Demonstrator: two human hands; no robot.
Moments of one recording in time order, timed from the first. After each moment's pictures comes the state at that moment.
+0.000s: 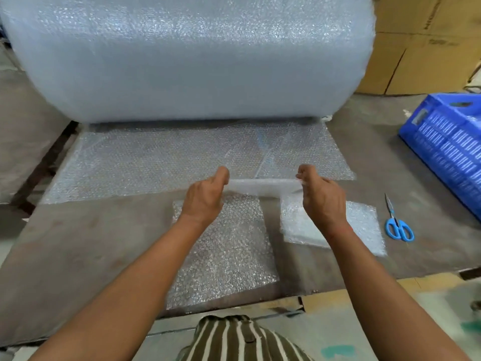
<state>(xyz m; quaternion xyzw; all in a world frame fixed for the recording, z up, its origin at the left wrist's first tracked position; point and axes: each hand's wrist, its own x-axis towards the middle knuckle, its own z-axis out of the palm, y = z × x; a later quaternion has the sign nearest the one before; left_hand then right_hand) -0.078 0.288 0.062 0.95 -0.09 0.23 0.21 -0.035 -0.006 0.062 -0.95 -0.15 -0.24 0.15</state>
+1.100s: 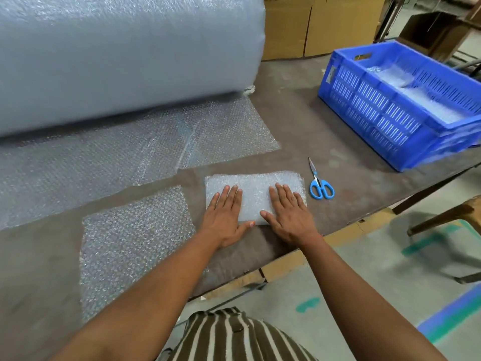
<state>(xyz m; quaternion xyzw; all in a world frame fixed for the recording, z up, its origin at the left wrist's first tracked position) -0.058 0.068 -0.039 0.96 -0.24 -0.13 0.01 -0.087 -0.166 -0.046 -0.99 -0.07 0.05 0.07</state>
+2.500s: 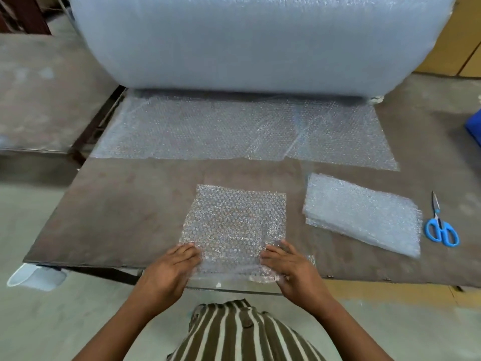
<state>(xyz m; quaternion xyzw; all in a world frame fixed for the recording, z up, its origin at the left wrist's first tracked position) -0.319 0.364 -0.051 0.98 -0.13 0.06 0.17 -0.191 0.012 -0.081 -0.85 -0.41 0.01 0.33</state>
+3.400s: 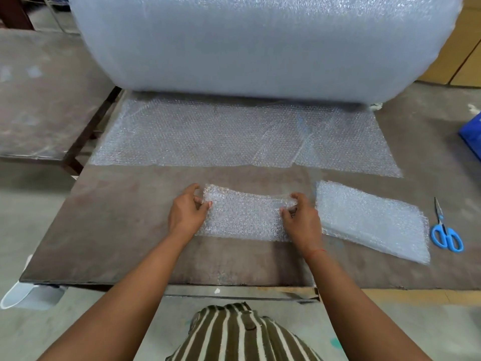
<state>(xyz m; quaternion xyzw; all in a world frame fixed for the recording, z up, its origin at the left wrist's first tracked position) -0.154 0.392 -0.027 0.89 0.24 0.07 0.37 -0.090 0.097 -0.037 -0.94 -0.03 -0.02 0.35</state>
